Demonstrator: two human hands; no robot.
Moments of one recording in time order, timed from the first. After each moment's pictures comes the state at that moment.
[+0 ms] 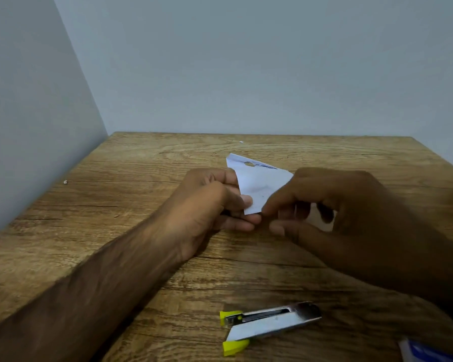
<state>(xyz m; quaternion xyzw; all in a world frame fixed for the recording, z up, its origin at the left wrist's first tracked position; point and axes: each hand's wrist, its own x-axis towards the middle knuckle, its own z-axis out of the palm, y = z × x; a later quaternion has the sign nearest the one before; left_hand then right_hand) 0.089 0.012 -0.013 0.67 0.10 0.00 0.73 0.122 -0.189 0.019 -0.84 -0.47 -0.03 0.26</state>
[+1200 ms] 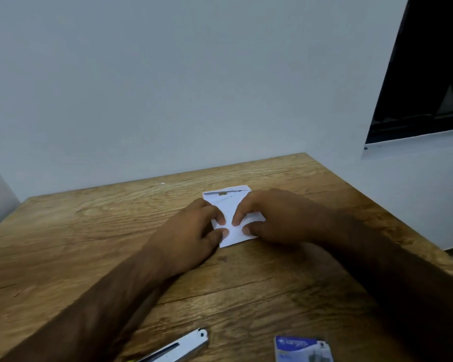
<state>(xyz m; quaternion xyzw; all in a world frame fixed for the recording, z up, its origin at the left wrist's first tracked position) 0.161 -0.056 -0.031 0.97 -0.14 0.08 0.18 0.203 -0.262 -0.001 -0.94 -0.31 0.04 0.14</state>
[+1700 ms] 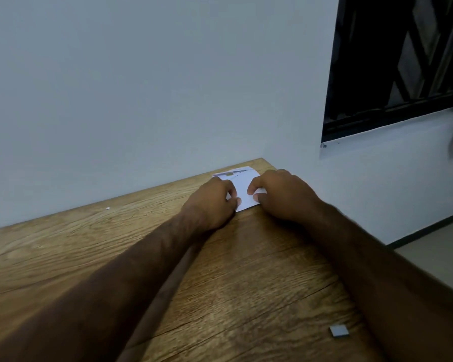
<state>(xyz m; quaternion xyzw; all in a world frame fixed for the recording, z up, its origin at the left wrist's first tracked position) 0.286 -0.181 -0.023 0.97 -0.15 0.07 0.17 0.279 -0.358 -0.023 -0.97 -0.12 -0.09 0.18</state>
